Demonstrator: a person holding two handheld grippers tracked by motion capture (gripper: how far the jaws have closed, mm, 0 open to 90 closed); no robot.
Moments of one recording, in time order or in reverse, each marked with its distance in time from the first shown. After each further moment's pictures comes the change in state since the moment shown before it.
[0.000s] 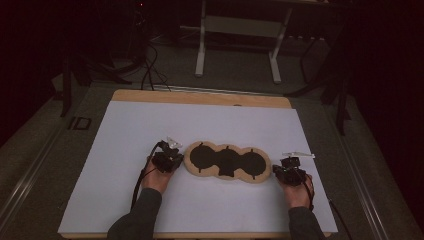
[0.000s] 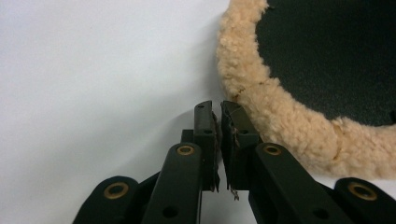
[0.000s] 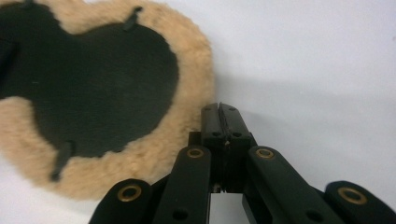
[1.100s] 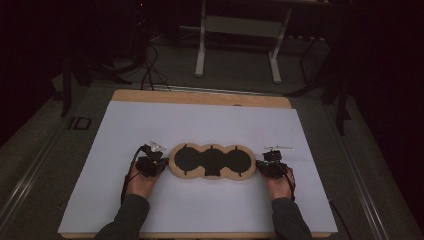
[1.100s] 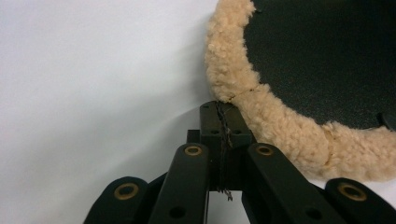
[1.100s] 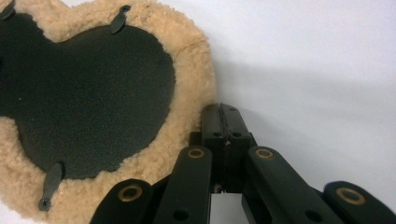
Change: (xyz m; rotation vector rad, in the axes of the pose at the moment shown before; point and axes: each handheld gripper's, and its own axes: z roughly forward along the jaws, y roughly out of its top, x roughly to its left) left arm 0.029 -0.029 -0.028 0.011 0.013 -0.064; right arm 0.037 0.018 0.030 0.017 0.076 -0.006
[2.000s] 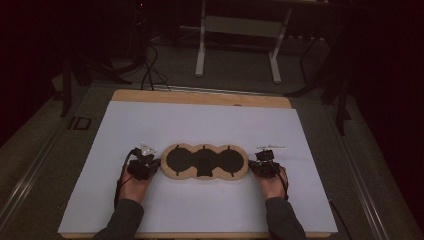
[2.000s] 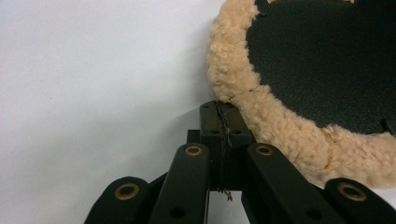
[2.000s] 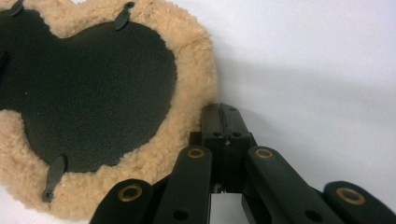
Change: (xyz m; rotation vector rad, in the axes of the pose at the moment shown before) left arm 0.011 -0.015 -0.010 -0.033 0.050 -0.033; right arm 0.019 0.003 0.007 0.010 0.043 -0.017
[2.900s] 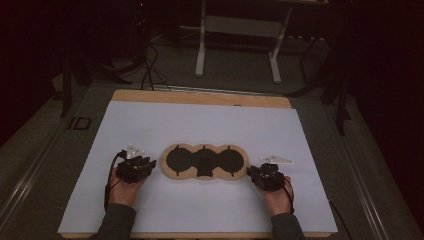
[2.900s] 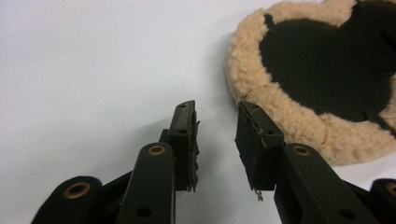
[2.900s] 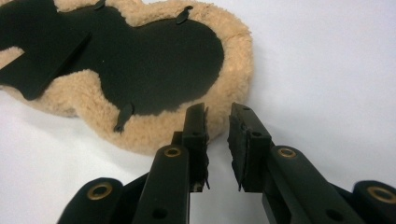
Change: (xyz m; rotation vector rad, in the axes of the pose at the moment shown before) left arm 0.017 -0.012 -0.028 -0.102 -0.021 -0.043; right arm 0.009 -0.030 -0.032 -0.135 0.070 -0.117
